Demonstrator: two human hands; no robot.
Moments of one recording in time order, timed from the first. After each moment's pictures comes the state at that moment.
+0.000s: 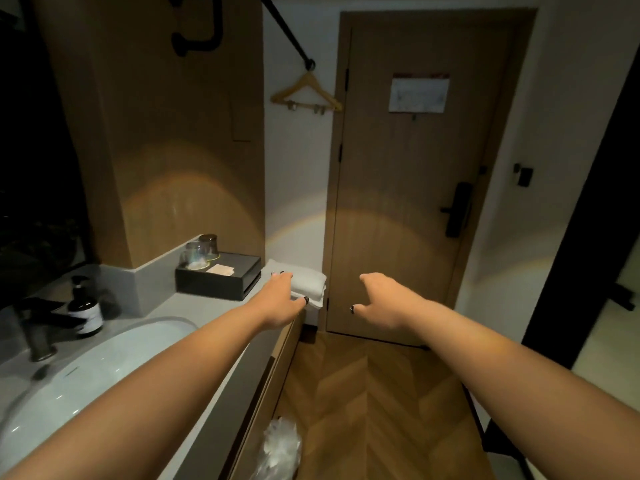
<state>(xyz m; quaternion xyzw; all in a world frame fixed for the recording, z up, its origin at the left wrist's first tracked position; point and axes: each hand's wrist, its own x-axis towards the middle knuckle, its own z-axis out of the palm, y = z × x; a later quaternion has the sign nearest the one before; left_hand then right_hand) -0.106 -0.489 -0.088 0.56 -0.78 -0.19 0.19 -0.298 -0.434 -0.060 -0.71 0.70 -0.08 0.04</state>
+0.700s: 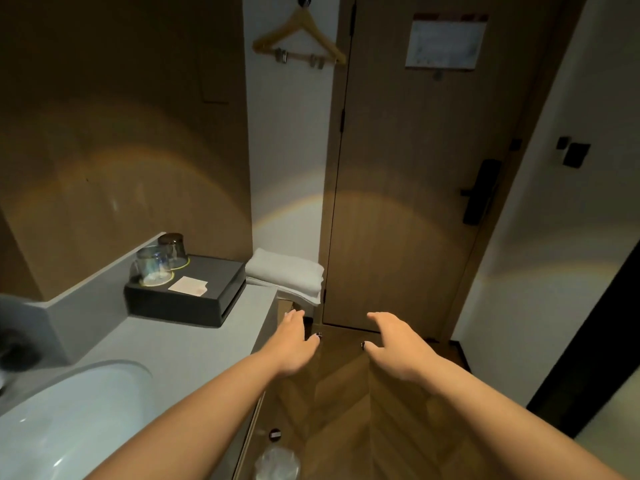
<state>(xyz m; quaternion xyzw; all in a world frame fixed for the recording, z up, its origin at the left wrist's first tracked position) -0.155 -0.724 -0.193 0.54 -0.77 -0.29 0.15 -0.338 -0.650 -0.155 -0.66 0.73 -0.12 0.14</state>
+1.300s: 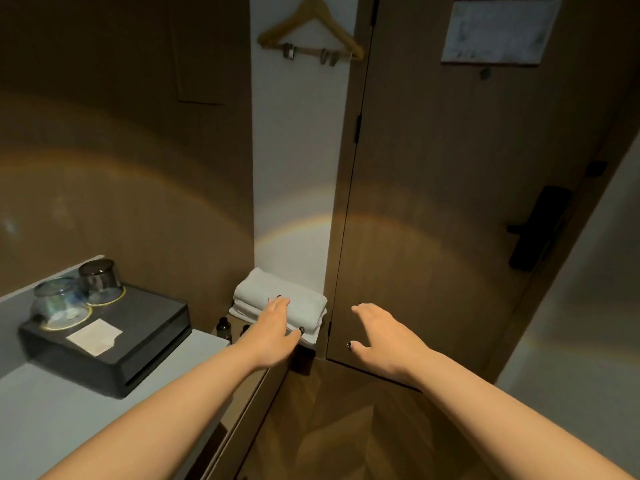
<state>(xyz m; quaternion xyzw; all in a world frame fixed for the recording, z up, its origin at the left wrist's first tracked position) -0.305 -0.938 -0.178 0.59 -0.75 -0.23 0.19 -0.511 -0.889 -0.131 -0.76 0.63 -0.07 0.11</state>
